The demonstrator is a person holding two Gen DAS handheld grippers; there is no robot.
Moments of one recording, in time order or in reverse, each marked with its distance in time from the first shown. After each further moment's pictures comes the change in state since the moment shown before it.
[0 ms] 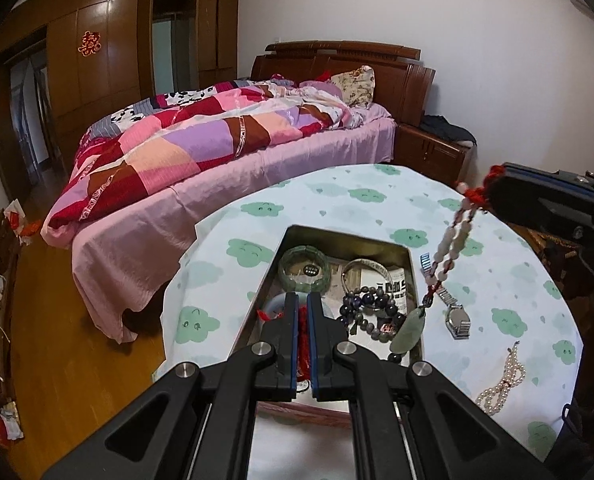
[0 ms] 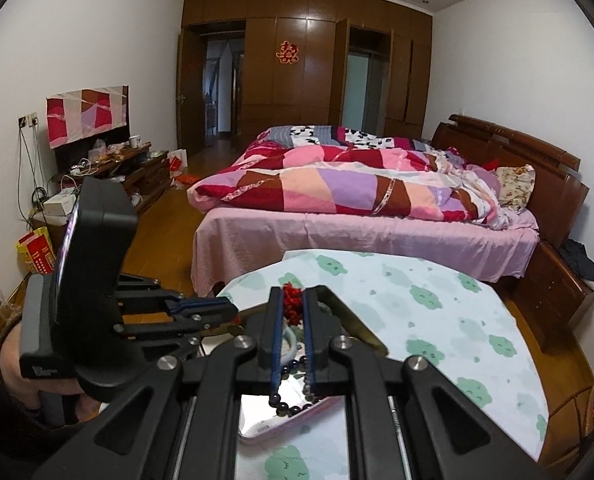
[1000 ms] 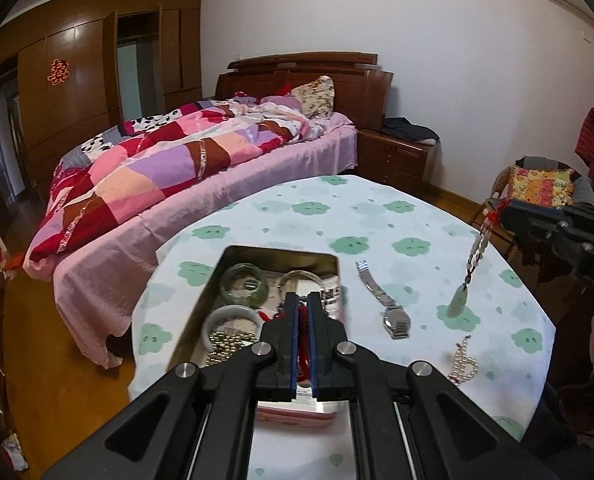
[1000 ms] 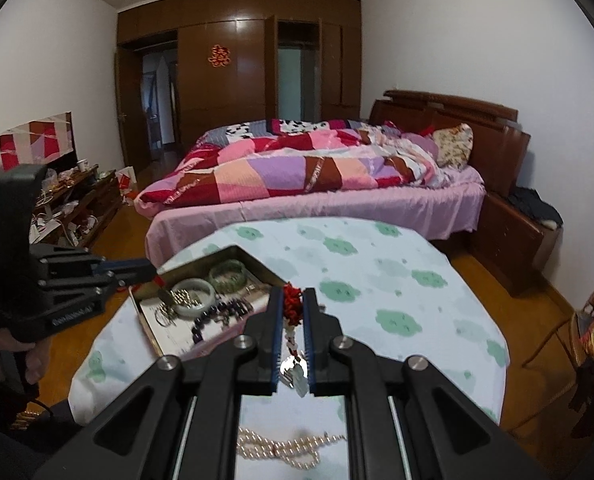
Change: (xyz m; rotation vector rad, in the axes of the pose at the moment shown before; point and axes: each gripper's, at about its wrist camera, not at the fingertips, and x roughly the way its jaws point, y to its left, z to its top) left arm -0.031 -0.049 0.003 0.093 -0.055 -0.079; right arm -0.065 -0.067 -0.045 0.160 0.002 -0.157
